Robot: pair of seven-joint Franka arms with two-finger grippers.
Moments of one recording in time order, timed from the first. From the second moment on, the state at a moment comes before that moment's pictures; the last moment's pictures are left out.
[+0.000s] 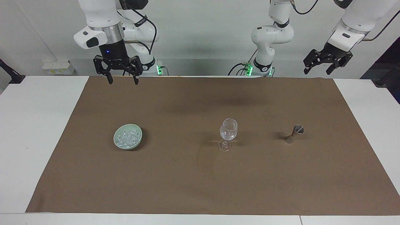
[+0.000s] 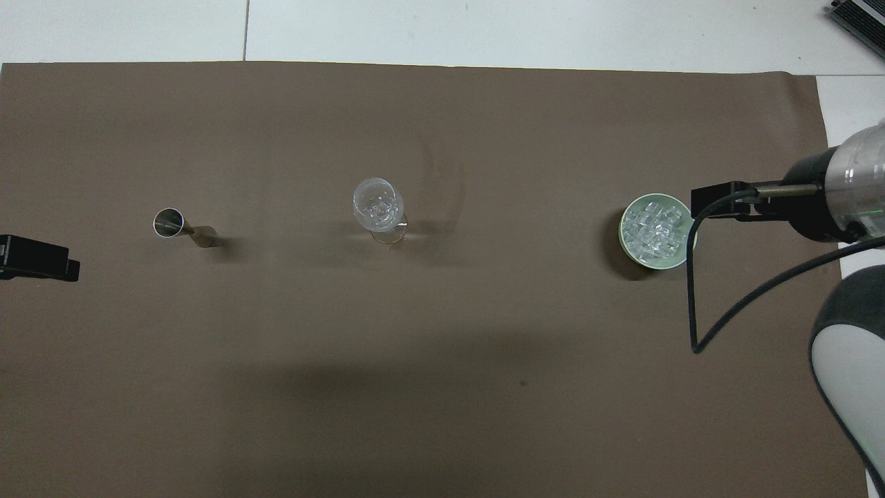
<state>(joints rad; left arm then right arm) 0.03 -0.13 -0.05 -1.63 -0.05 1.45 0.02 -0.10 -0.06 0.24 -1.59 -0.03 1.67 0.19</state>
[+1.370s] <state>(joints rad) 0.03 -0.13 -0.05 -1.63 -0.05 1.45 0.02 -0.08 -0.10 0.17 -1.66 0.00 1.67 0.15</state>
